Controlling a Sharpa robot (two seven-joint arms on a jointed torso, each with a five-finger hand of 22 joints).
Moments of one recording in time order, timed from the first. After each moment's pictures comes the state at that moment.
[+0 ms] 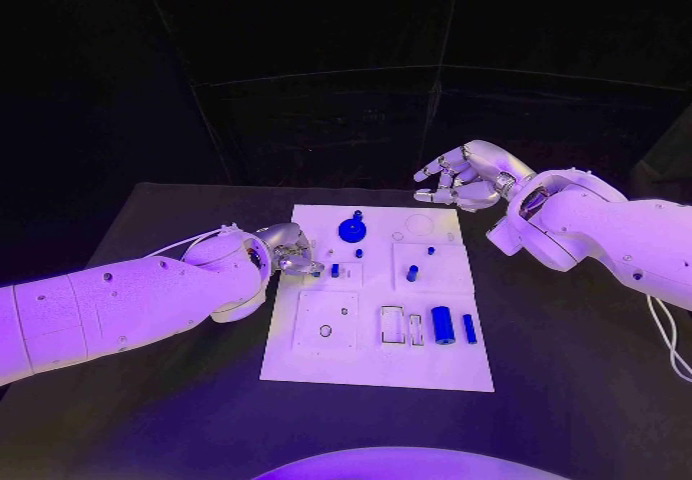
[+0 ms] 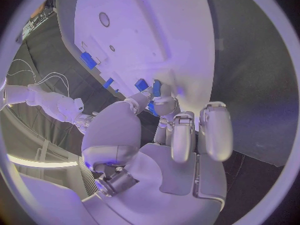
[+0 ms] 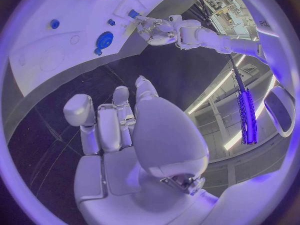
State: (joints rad) left arm 1.23 -0.77 -0.17 1.50 -1.24 -0.27 -0.46; left_hand 0.97 -0.06 0.59 -0.05 0.06 0.97 0.02 0.68 0.46 1.33 -0.05 1.06 0.89 1.47 -0.10 1.57 1.31 0.06 1.46 0.01 1.38 1.31; right arm 1.28 -0.85 0.00 1.48 -0.96 -0.32 0.09; right_hand 1.46 -0.02 -0.14 0.25 0.36 0.89 0.16 0.18 0.07 1.13 0.07 0.88 0.86 1.47 0.00 1.31 1.23 0.10 1.21 0.11 1.28 1.03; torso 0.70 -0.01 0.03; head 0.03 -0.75
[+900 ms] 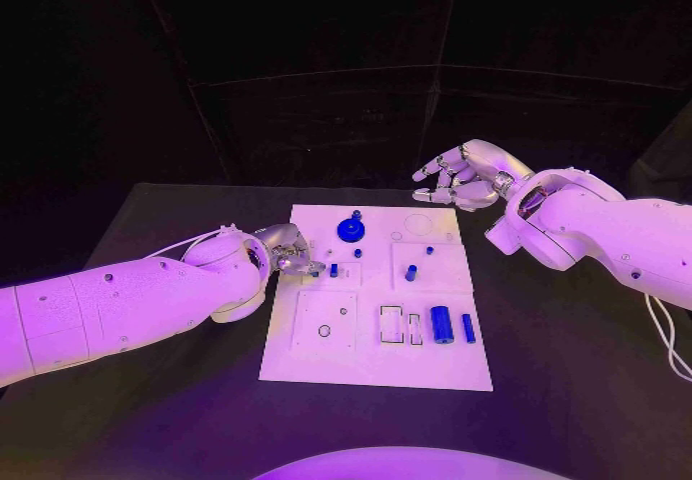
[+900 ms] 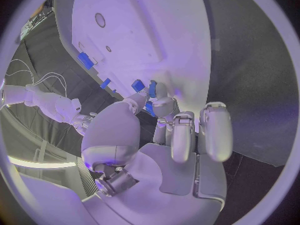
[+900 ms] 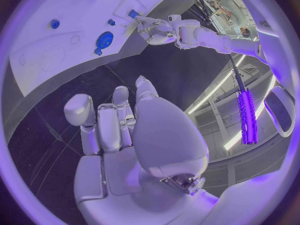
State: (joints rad) left arm 1.23 -0.76 -0.17 1.49 -1.24 -0.27 -0.47; left_hand 0.90 -0.07 0.50 0.03 0.05 0.99 0.02 0.68 0.43 1.34 -0.05 1.08 0.91 1.47 -0.10 1.57 1.31 0.06 1.46 0.01 1.39 1.31; right arm 1.28 -0.85 0.00 1.48 -0.96 -0.32 0.09; right_hand 1.46 -0.02 -0.14 0.25 0.36 0.89 0.16 0.18 0.07 1.13 0.07 0.88 0.86 1.47 0.00 1.30 1.22 0.10 1.21 0.11 1.28 1.03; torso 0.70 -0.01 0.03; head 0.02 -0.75
